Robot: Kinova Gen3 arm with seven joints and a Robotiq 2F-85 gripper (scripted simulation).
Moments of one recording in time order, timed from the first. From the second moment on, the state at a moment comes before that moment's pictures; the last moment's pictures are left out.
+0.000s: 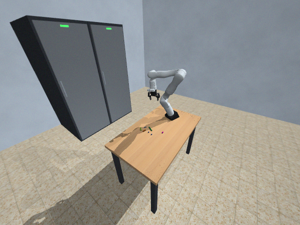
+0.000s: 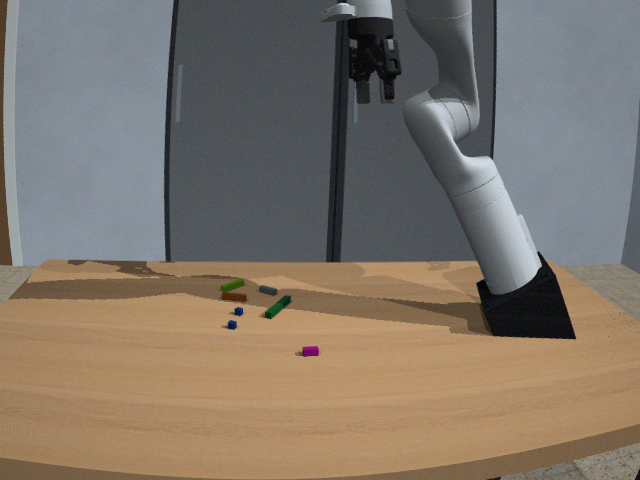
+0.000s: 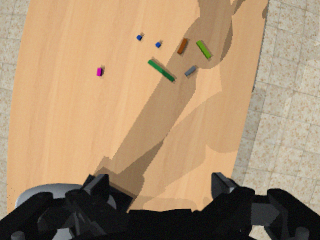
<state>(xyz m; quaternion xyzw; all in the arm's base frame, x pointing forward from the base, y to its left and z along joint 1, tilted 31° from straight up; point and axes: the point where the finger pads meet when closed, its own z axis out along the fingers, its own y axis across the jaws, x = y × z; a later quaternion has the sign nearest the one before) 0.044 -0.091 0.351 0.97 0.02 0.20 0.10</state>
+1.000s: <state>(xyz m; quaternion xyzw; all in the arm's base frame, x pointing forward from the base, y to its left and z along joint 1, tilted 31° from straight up) 0.063 -0.094 0.353 0.97 0.01 0.21 0.10</state>
